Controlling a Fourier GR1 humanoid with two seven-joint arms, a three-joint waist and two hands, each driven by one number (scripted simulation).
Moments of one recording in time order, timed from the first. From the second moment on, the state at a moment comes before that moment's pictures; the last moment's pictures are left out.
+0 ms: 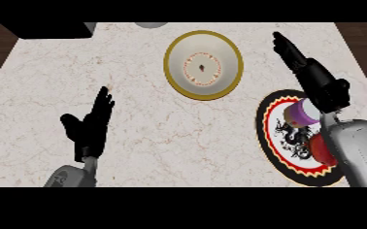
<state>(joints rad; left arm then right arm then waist) -0.12 0.26 -0.29 -1.30 0.40 0.40 -0.06 -0.40 -0.44 0.16 -1.45 -0.09 0.09 0.04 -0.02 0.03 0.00</state>
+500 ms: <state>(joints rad) -0.19 0.32 -0.30 -1.36 0.32 0.37 -0.08 -0.25 -0.40 0.03 -1.35 0.13 -0.39 0.22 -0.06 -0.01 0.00</state>
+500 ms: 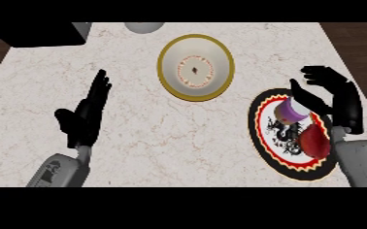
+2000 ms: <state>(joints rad) -0.19 0.31 -0.32 -1.49 0.24 0.34 0.00 -0.14 -0.05 -0.08 -1.90 0.94 -0.36 1.03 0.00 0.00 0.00</state>
